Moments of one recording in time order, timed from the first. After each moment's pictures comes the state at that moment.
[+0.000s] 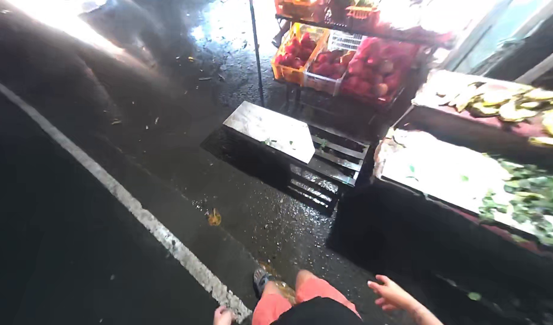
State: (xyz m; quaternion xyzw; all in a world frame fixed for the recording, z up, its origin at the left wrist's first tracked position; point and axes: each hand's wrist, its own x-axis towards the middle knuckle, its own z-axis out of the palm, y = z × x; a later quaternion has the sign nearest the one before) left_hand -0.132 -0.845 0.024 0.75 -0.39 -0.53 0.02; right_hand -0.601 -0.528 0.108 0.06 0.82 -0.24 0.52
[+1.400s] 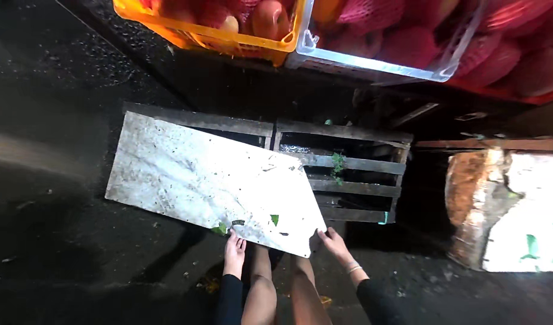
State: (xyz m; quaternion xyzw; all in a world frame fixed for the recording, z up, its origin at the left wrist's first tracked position) left_hand -0.858 -1.454 -0.119 0.74 -0.20 -0.65 0.00; right_hand -0.981 -1.129 -0.092 0.24 0.79 -0.28 0.48
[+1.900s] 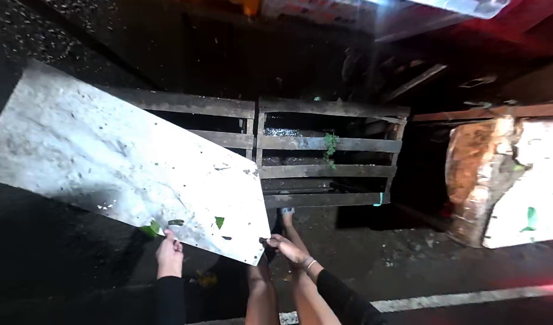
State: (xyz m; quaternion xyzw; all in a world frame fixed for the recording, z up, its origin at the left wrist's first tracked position) left_hand -0.822 -1.588 -0.152 0.79 -0.39 -0.48 0.01; right_hand -0.898 -1.221 -0.145 0.23 0.56 -0.43 0.67
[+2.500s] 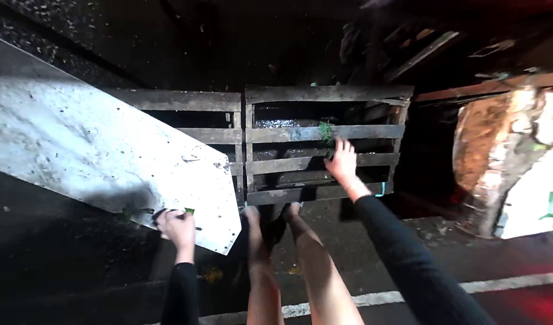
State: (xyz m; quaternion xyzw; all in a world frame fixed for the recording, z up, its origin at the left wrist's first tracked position) left_hand -0.914 -1.535 -0.118 0.53 -0.81 -0.22 -0.12; right_hand -1.170 -1.107 -0.151 0.01 0.96 -0.11 0.25
